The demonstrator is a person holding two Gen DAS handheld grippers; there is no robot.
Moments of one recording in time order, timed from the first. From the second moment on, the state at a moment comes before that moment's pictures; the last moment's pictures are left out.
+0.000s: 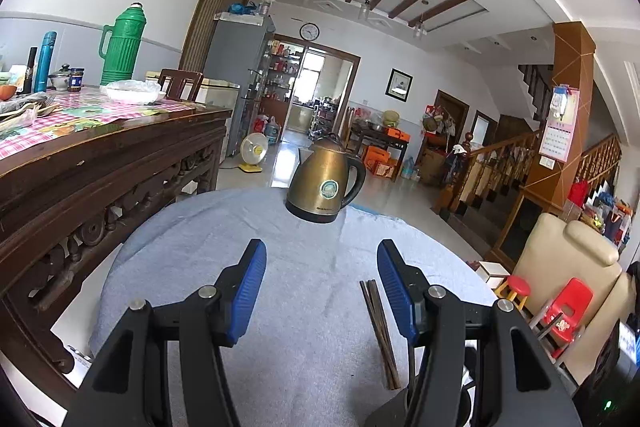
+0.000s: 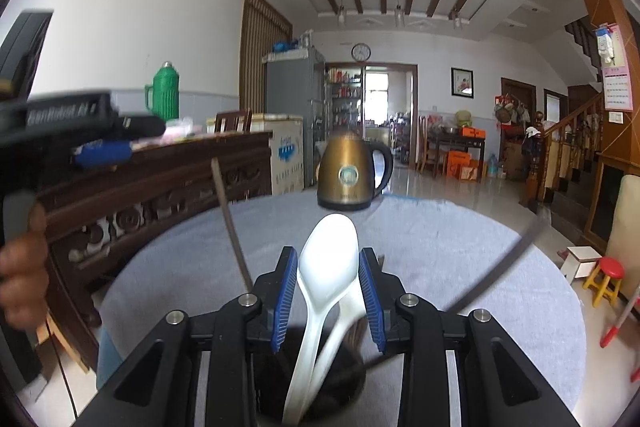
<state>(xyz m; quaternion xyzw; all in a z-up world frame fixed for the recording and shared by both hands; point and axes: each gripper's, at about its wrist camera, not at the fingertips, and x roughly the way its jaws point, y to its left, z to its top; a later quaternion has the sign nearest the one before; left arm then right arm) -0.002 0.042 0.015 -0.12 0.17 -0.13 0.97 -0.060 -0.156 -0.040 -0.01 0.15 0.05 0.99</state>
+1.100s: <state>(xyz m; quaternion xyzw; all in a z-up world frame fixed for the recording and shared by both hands) 0.048 0.049 -0.039 -0.08 0.33 -0.06 0.94 -0.088 -0.380 -0.031 0.31 0.18 -0.11 0.93</state>
